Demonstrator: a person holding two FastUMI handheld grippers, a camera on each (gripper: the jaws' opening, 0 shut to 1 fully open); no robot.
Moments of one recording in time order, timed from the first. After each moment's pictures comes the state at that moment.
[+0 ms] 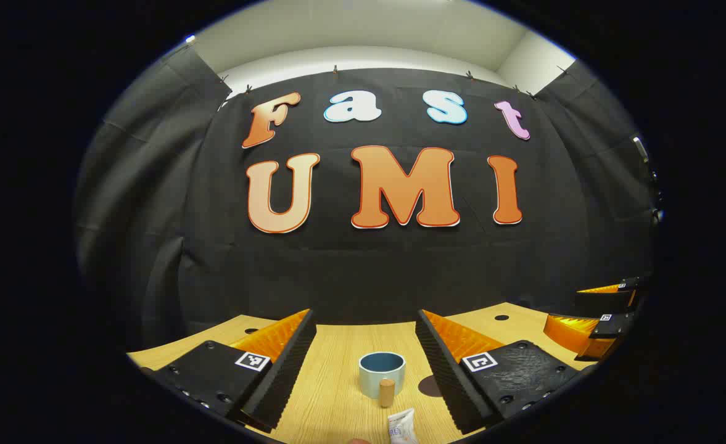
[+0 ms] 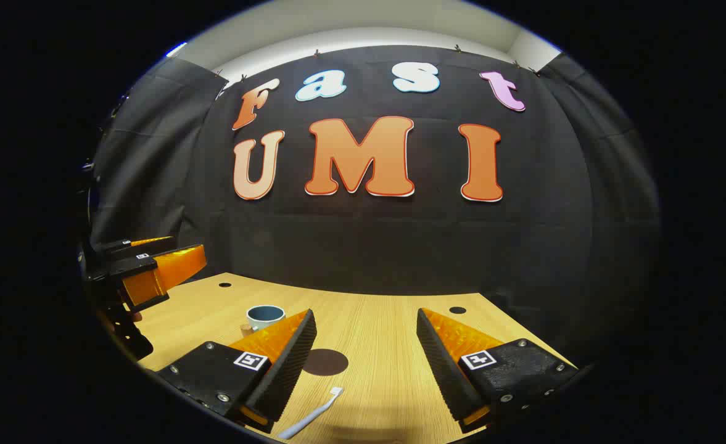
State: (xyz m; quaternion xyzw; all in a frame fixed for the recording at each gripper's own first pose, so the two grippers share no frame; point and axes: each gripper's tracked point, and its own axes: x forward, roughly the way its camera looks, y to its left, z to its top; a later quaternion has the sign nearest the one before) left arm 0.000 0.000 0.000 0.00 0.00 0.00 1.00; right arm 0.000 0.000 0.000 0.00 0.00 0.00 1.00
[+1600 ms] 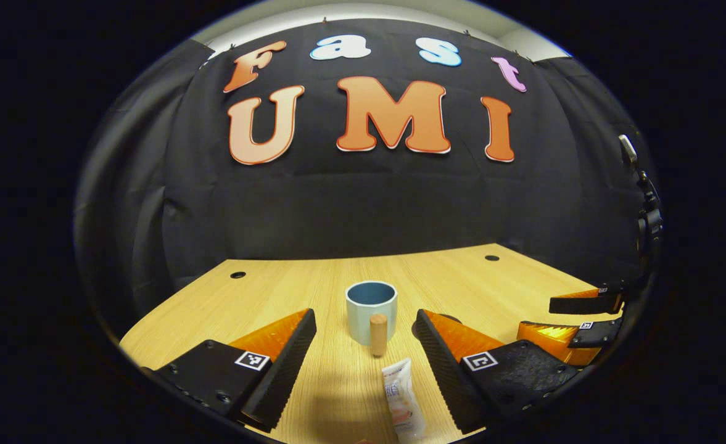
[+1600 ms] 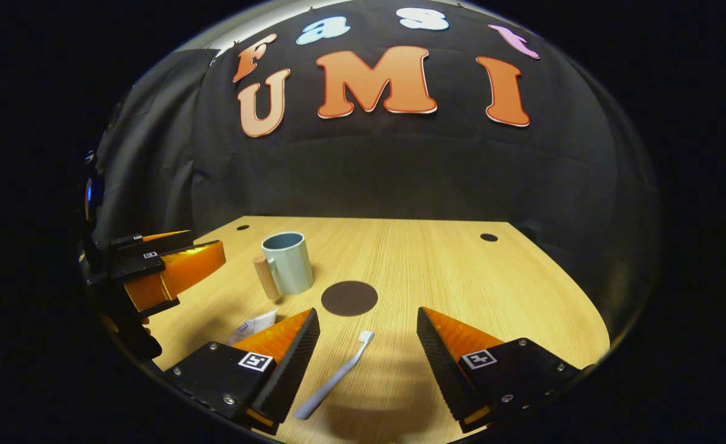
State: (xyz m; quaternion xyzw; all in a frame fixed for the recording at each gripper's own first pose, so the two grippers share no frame) left arm -0.011 -0.015 -0.115 0.01 0.18 -0.04 0.98; right arm -0.004 0.037 -0.117 0.02 0.20 0.05 0.98
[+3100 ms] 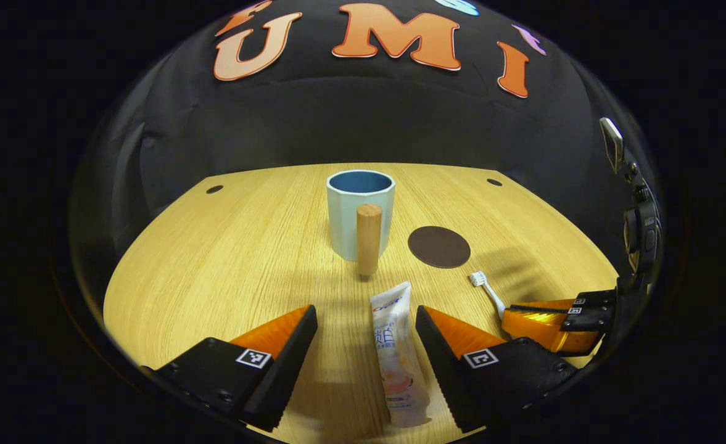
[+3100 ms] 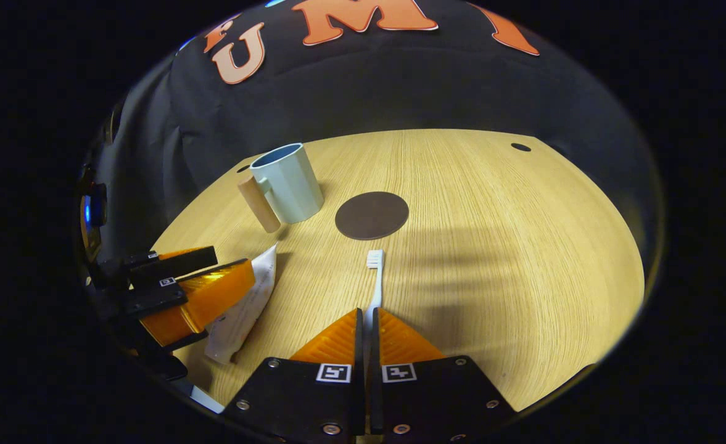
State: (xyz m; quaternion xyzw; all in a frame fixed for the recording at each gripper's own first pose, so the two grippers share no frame) left arm -0.030 -0.029 -0.229 -0.03 0.37 -0.06 0.92; right arm -0.013 0.082 -0.183 0.08 0.38 0.08 0.92
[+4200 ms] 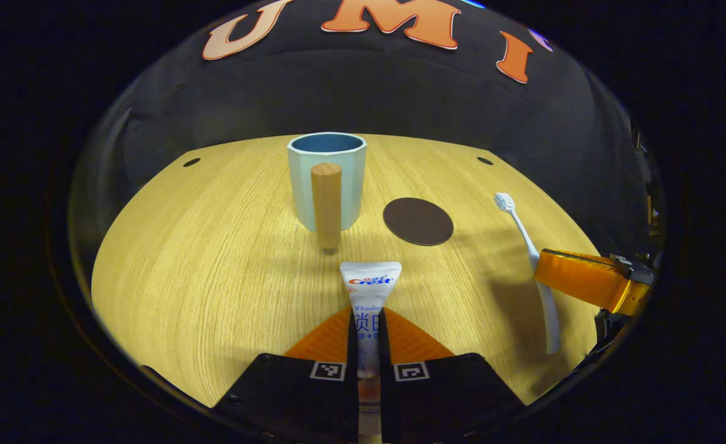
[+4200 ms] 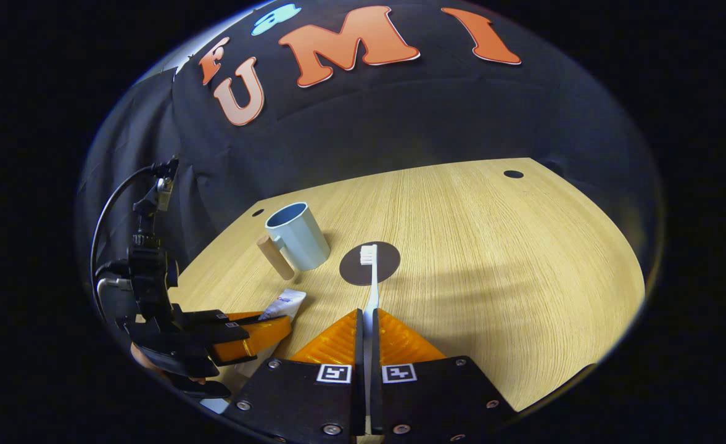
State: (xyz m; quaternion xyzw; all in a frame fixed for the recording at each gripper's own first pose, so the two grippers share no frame) left arm -0.041 -0.066 -0.262 -0.05 0.42 -0.10 0.90; right arm 0.001 0.050 -0.138 0.12 0.29 0.10 0.94
